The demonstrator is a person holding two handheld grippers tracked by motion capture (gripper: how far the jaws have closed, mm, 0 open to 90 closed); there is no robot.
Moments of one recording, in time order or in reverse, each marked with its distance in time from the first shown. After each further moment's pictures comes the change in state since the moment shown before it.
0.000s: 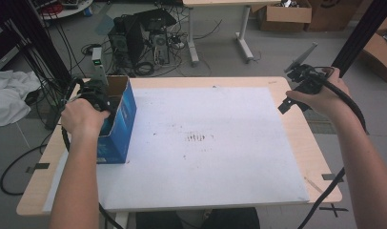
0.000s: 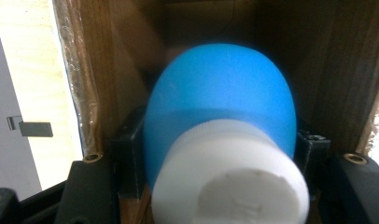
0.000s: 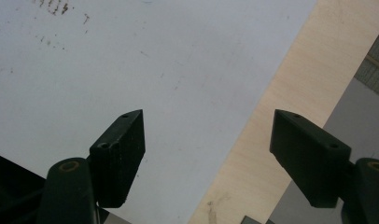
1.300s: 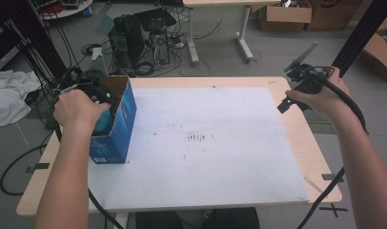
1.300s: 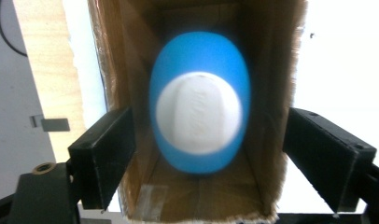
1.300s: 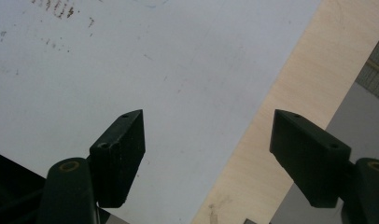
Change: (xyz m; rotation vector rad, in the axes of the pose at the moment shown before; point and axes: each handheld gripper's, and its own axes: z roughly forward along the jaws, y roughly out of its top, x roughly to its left) left arm -0.013 -0.011 -0.047 -0.040 0.017 0.062; right arm 0.002 0.000 -0.002 -0.015 0.005 -0.010
